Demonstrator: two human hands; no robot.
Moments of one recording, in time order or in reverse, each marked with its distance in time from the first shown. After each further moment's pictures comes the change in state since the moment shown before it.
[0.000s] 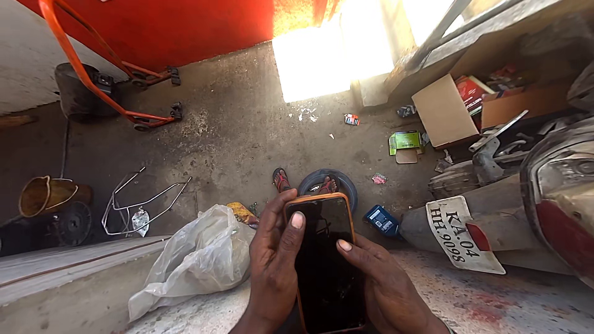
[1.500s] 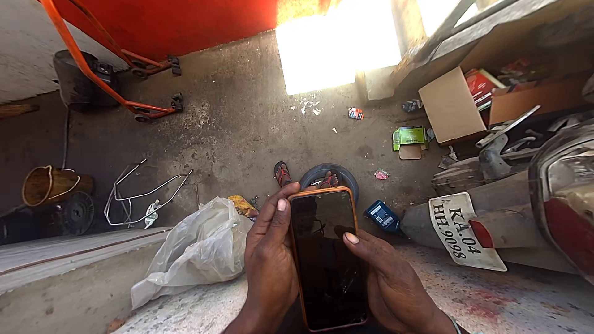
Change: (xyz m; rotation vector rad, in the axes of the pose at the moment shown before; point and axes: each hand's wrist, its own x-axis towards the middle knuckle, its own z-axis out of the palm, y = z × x) left_hand 0.001 0.006 0.009 -0.177 0.217 -0.202; right_hand 0.000 -0.001 -0.002 -0.041 0.076 0.039
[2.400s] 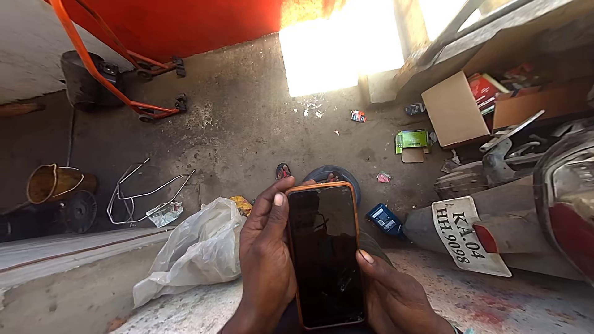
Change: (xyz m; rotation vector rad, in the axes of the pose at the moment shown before) left_hand 0.005 0.013 0.000 -0.013 -0.015 0.063; right_hand -0.007 0.011 -0.013 0.373 -0.375 0.100
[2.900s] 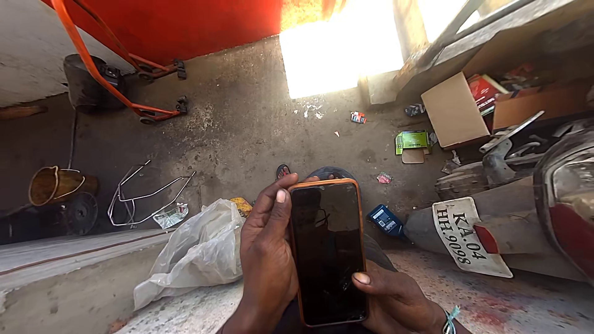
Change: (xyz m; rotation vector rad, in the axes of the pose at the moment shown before) left_hand 0.003 0.004 0.004 -0.022 -0.054 0.021; right_hand 0.005 -0.001 -0.023 0.174 -0.332 0.196
